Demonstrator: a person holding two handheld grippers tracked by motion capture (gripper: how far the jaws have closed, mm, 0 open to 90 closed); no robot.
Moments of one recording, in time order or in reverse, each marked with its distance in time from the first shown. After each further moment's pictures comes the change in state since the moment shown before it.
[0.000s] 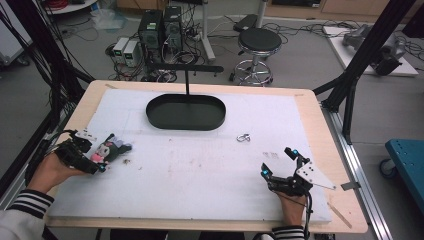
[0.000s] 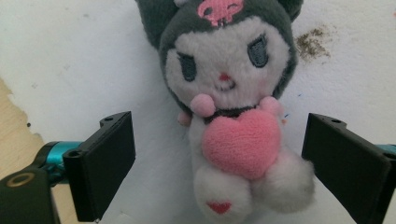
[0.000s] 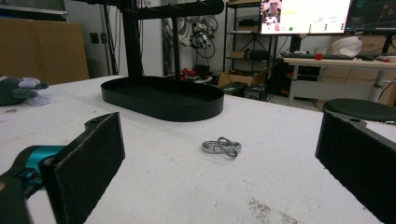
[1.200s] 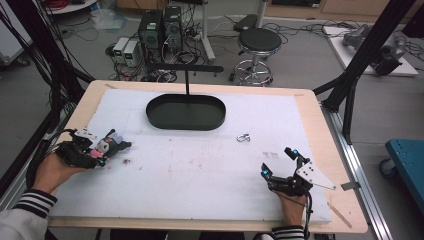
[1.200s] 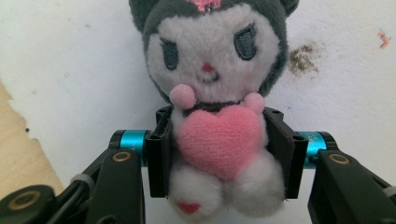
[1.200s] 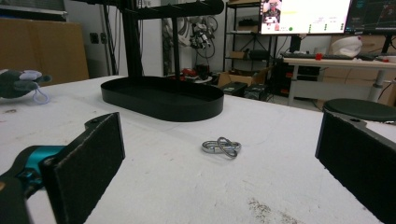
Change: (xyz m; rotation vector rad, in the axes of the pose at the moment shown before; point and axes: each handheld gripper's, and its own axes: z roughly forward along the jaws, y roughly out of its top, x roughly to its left) left arm -0.003 0.003 -0.006 -0.055 0.008 -0.022; right arm 0.000 0.000 0.000 -0.003 -0.001 0.000
